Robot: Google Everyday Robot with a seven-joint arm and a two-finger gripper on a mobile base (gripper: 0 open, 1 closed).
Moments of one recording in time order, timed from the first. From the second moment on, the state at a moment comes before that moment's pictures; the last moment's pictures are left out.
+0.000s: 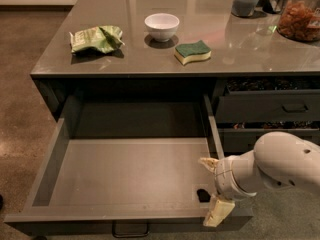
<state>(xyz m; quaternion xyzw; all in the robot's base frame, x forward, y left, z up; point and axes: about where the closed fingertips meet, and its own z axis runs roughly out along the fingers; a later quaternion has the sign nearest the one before) 0.392 -0.126 0.662 -0.68 0.69 0.09 0.23</state>
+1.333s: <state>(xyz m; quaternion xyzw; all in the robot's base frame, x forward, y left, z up) 0.446 -0.057 0.701 -0.71 0.64 0.07 0.28</state>
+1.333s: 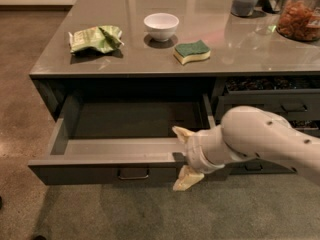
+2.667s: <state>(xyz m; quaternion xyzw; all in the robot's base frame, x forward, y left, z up) 0.475 -0.079 0.715 -0.70 0.64 0.07 0.30</state>
